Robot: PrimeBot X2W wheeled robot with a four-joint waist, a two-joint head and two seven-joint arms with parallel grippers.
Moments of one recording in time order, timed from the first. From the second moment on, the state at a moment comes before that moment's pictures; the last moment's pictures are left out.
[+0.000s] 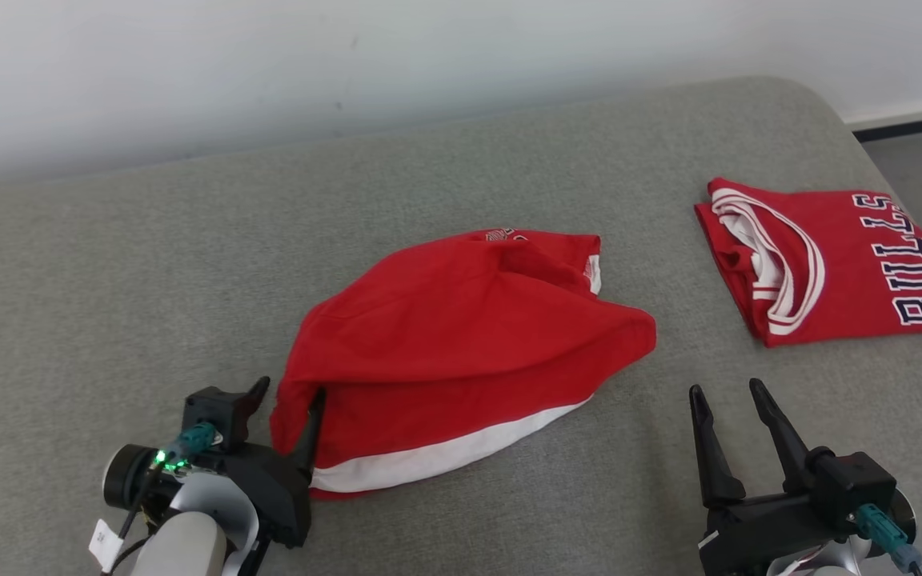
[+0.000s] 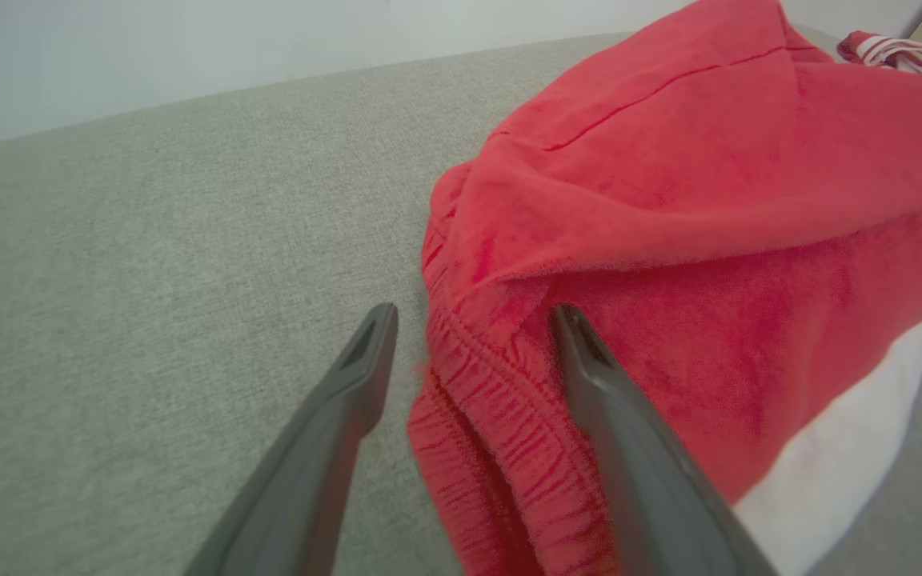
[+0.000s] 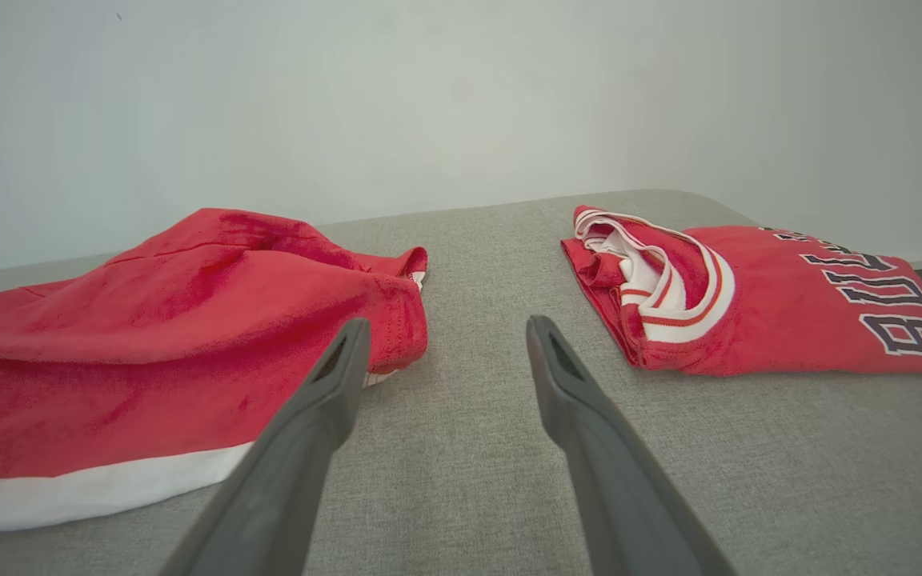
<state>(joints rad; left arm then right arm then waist) -0.42 0.14 -0.25 0.63 -0.20 -0.12 -0.10 -0.12 -0.10 0.08 0.29 0.19 0.13 -0.26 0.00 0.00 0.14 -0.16</state>
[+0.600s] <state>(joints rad) -0.53 0.16 -0.15 0.74 -0.34 -0.09 -0.24 -0.14 -0.10 0.10 0.28 0.20 0.13 -0.26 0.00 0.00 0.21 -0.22</state>
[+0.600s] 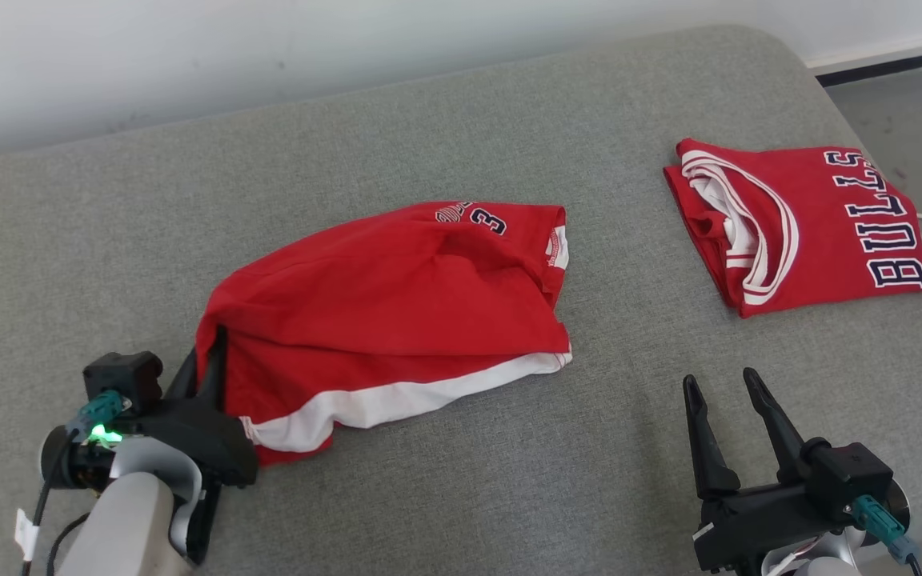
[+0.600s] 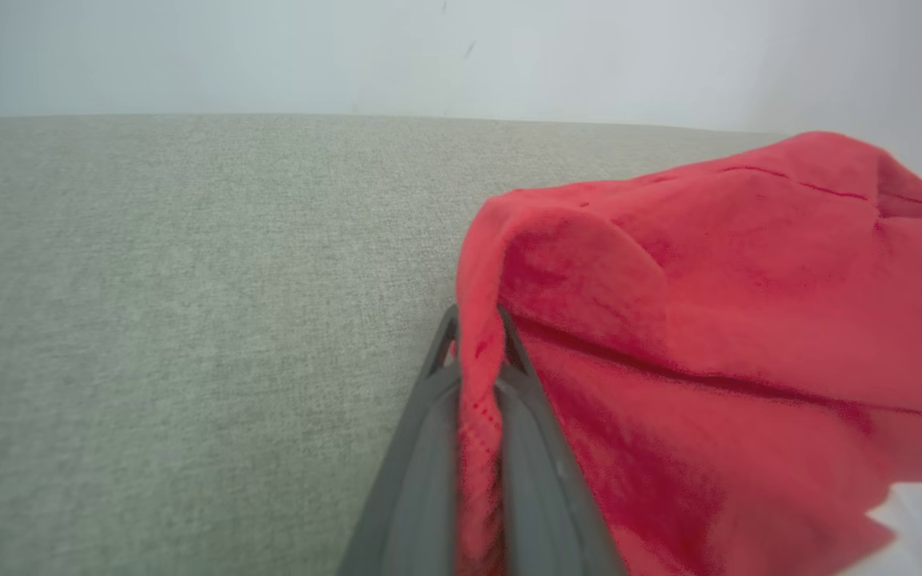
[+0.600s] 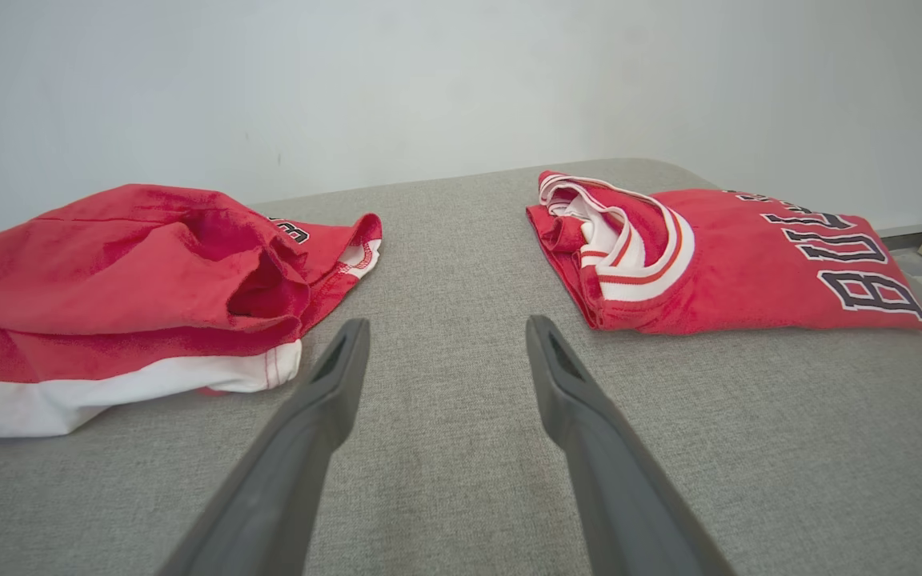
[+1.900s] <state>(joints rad) 0.03 0.05 0.08 0.09 -0.27 -0.09 -0.26 -0.08 -0.12 0.05 0.25 0.20 0.13 -0.26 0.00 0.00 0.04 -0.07</state>
